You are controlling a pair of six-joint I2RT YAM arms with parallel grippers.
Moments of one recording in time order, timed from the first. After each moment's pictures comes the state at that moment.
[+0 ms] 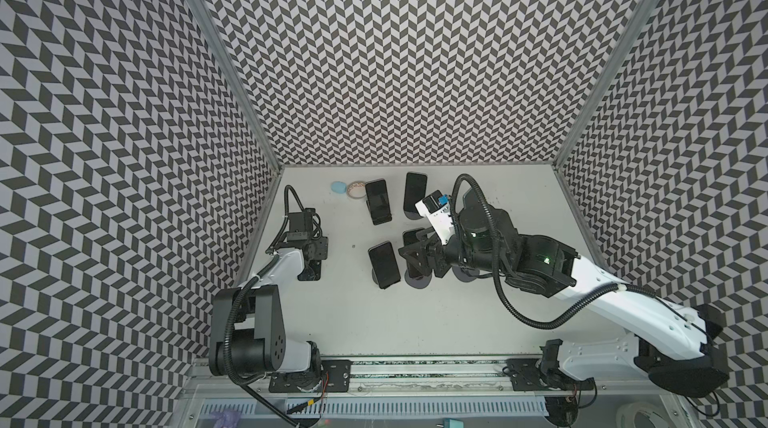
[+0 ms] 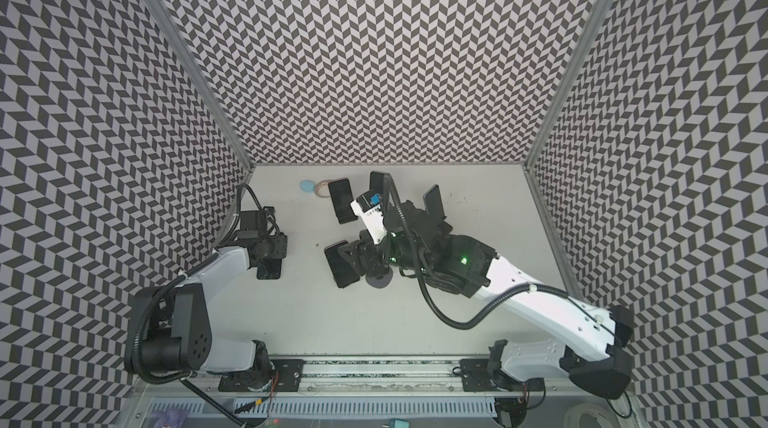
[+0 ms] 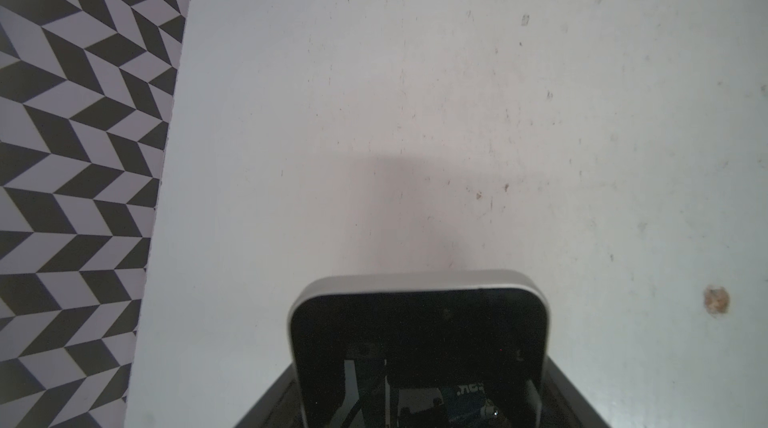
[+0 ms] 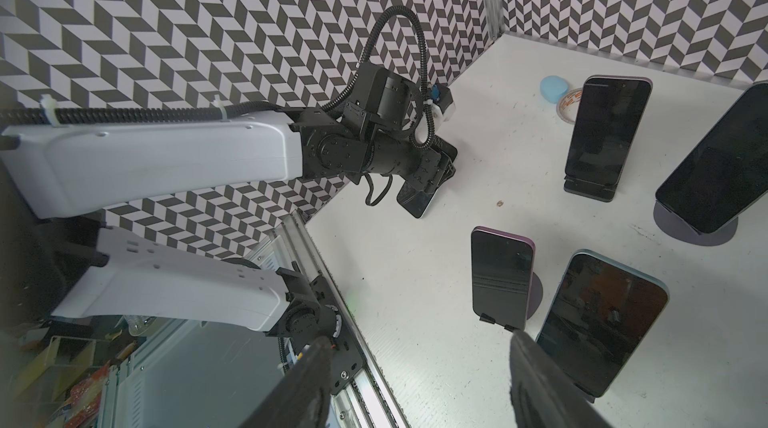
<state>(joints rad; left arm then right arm) 0.06 1.43 0.75 -0.26 -0.16 0.11 1.07 1.27 1.41 -0.60 -0.03 0.40</state>
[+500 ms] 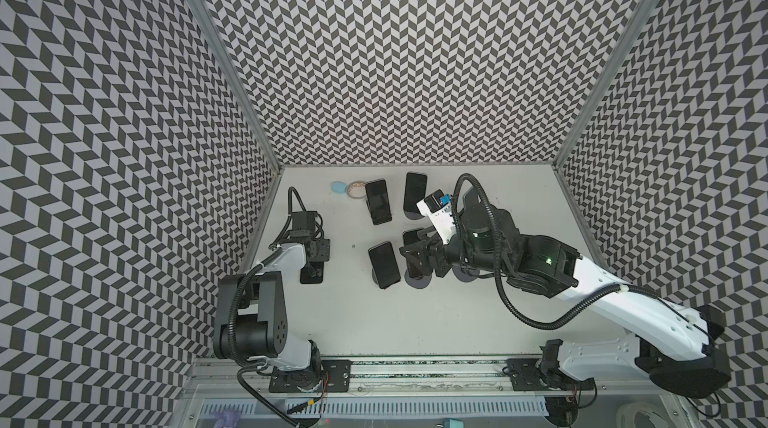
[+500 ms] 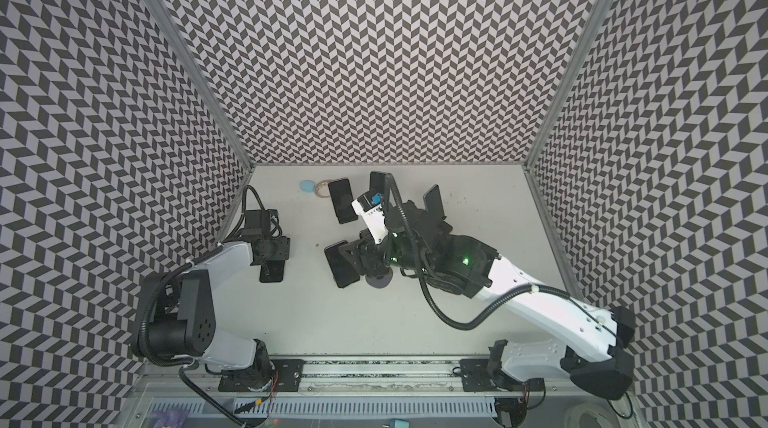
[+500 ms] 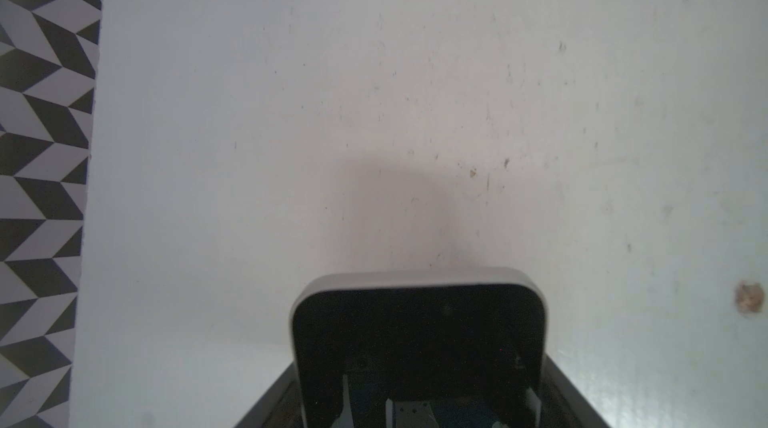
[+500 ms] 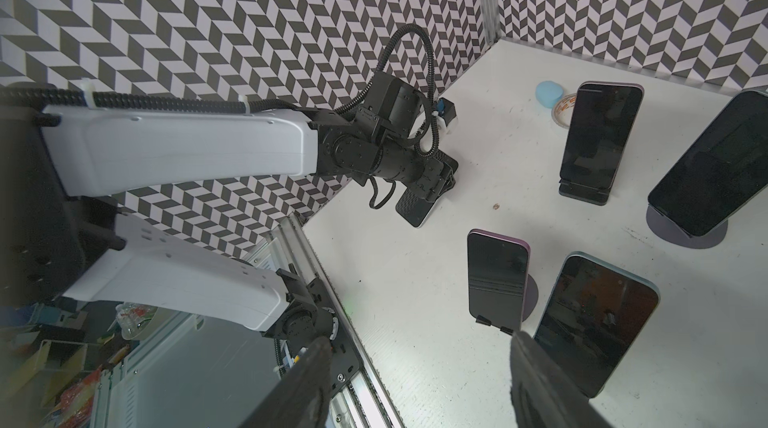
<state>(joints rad) 0.06 1.51 0.78 -0.30 -0.14 0.09 1.07 1.25 1.41 -0.60 -0.01 0.39</state>
